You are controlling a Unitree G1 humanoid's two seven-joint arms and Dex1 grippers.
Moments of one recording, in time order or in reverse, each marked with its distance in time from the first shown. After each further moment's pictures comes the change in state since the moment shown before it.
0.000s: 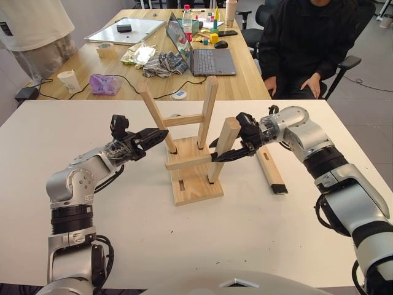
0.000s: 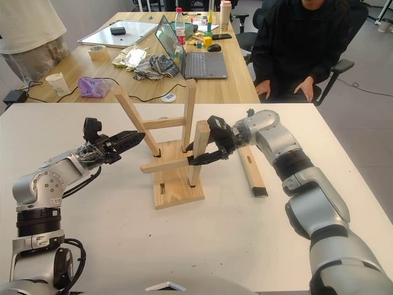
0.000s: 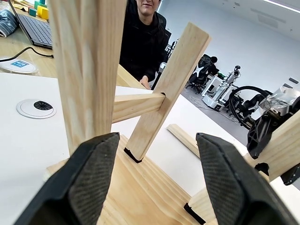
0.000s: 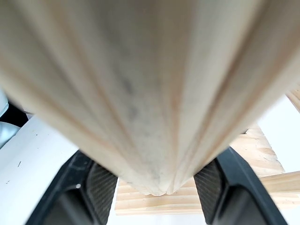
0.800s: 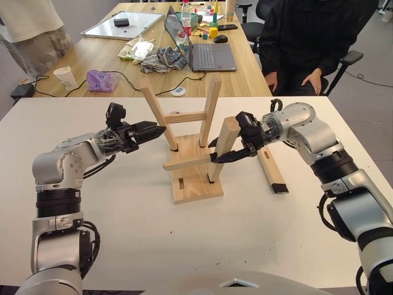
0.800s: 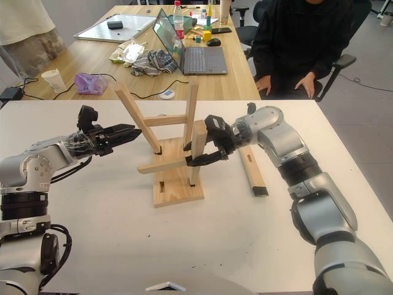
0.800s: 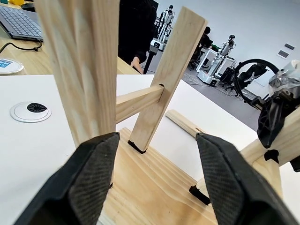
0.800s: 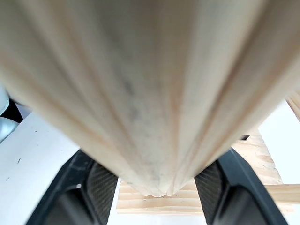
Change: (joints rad) left arm -0.106 0.122 -0.061 0.078 0.064 0.034 -0.151; right arm 0.063 -0.048 -0.054 -0.294 -0.059 0.129 -0.046
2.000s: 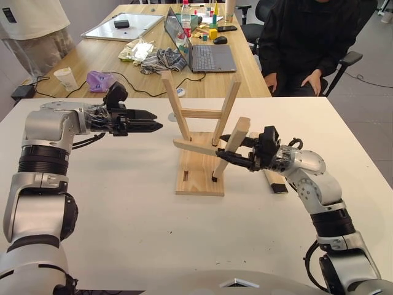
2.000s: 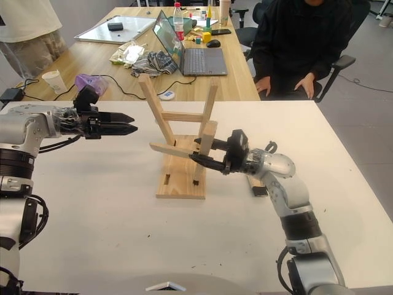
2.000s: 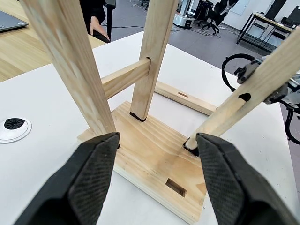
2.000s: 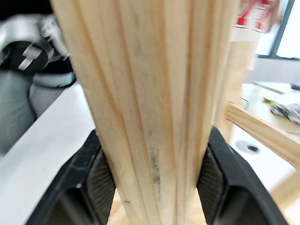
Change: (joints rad) left arm -0.364 0.190 -0.317 0.398 0.197 -0.157 -0.454; right arm 0.497 0.145 -0.427 -0.264 0.174 0.062 -0.368
